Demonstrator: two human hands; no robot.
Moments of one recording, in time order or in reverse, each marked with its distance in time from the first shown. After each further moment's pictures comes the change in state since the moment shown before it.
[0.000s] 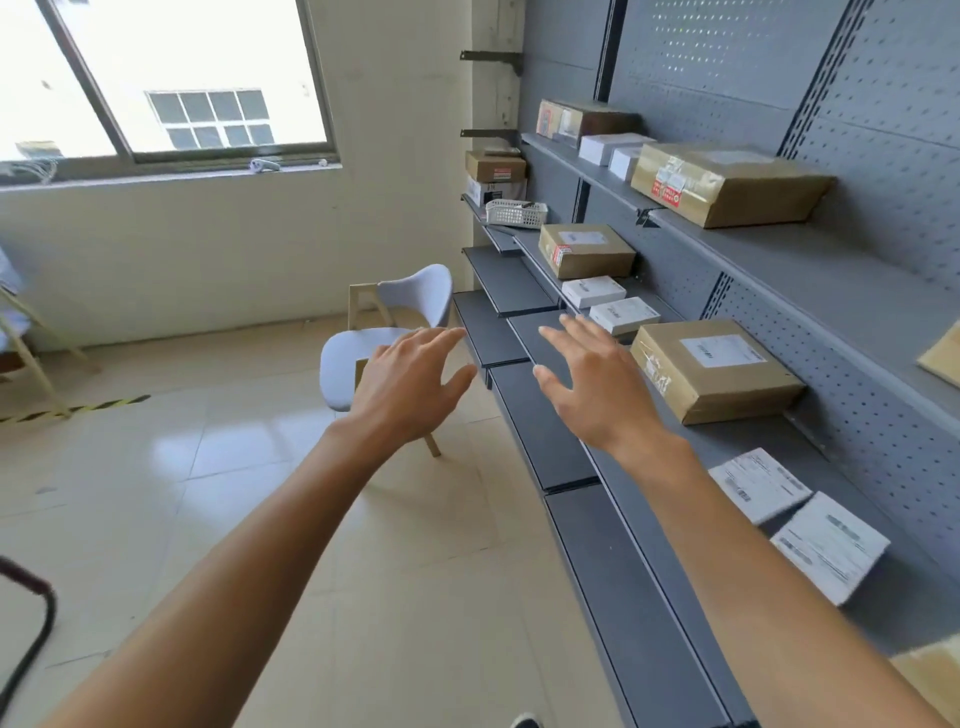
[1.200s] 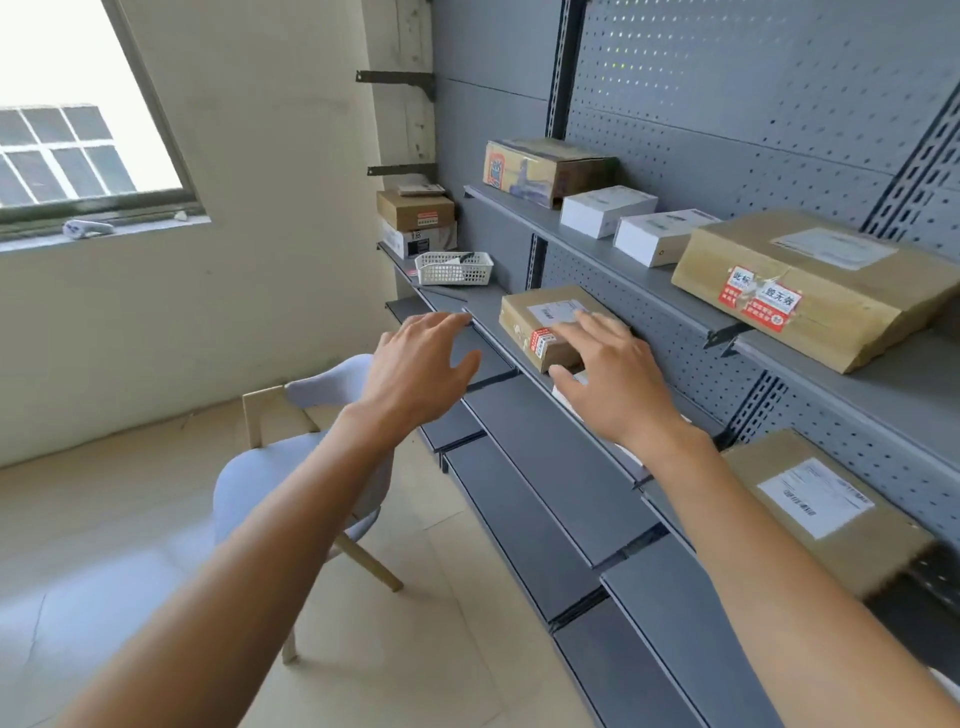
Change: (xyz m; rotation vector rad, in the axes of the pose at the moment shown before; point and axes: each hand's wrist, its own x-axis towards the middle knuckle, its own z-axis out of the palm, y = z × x) left_hand 0.466 -0.145 0.109 -0.094 -0.040 0.189; right_hand 0.415 0.115 0.099 -0.192 0.086 0.186
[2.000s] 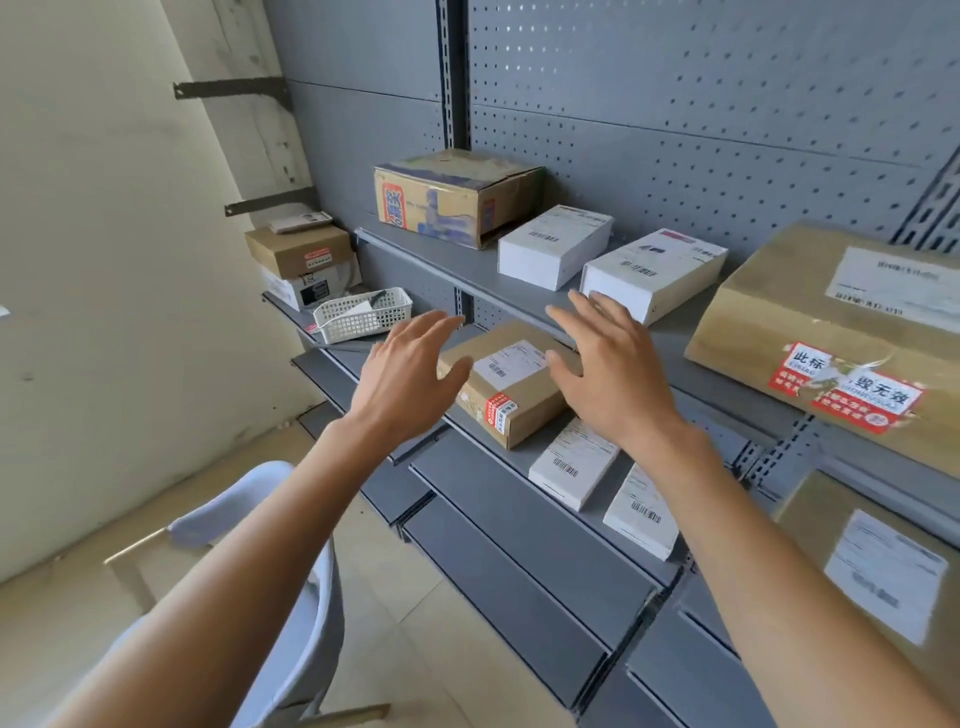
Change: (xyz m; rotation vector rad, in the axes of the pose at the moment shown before) left_hand 0.268 -0.038 0.107 -0.101 -0.064 0.284; right_hand 0.193 0.099 0.056 -0.091 0.191 0.206
